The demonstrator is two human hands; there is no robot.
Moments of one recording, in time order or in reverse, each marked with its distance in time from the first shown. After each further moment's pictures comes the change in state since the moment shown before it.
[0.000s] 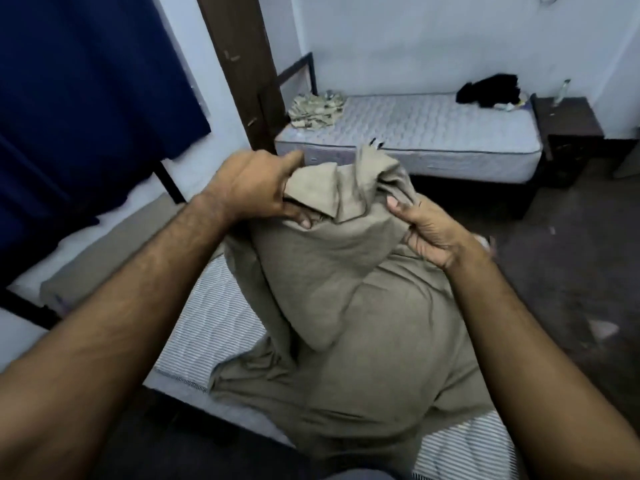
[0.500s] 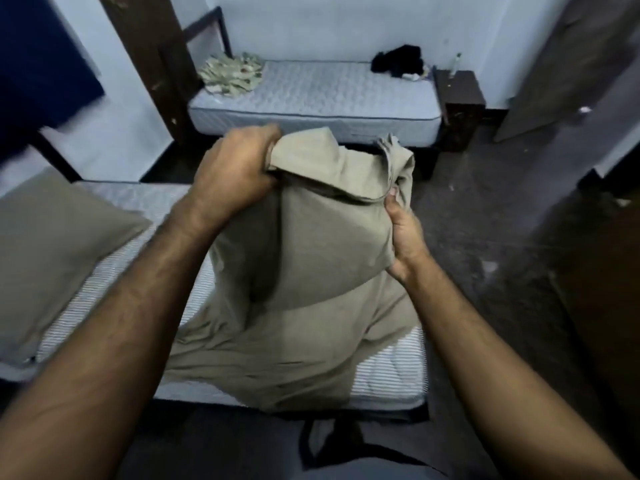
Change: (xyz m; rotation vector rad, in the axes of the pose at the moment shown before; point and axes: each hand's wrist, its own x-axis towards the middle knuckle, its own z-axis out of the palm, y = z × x) left_hand -0.029 0.105 0.012 -0.527 0.171 0.023; right_hand -0.135 0.039 -0.009 0.180 0.551 -0.167
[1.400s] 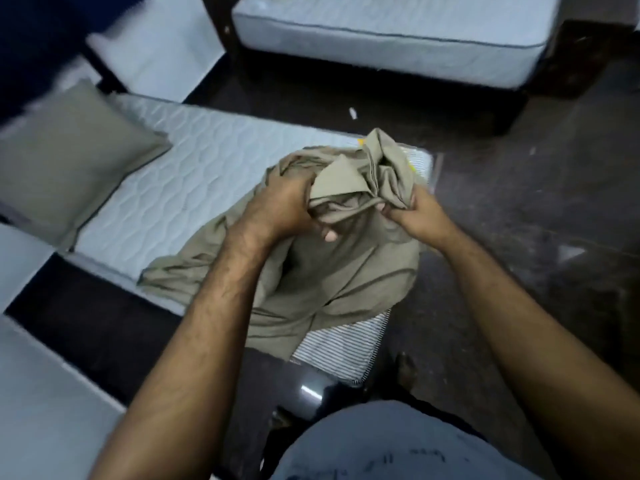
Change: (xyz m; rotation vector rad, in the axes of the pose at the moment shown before) left_hand 0.091 0.187 0.196 -0.162 -0.468 -0.613; right_hand 0.162 -0.116 -0.227 -1.128 -0.447 -0.033
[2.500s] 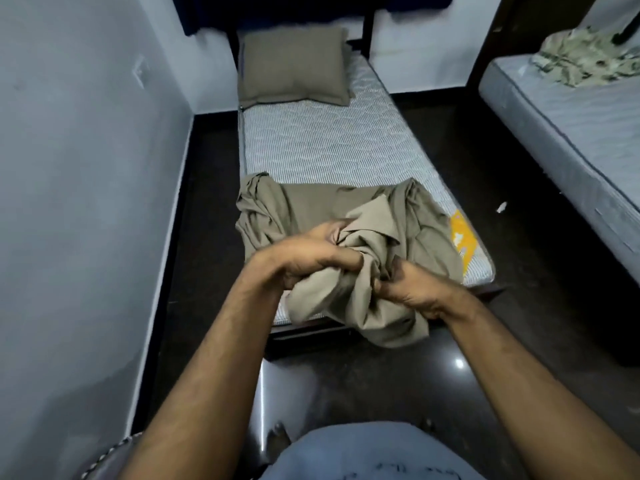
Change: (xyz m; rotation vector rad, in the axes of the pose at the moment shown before) left_hand -0.035 0.278 0.134 -1.387 0.484 -0.349; right_hand -0.008 -0.002 -0.206 0.135 -1.381 -0.035
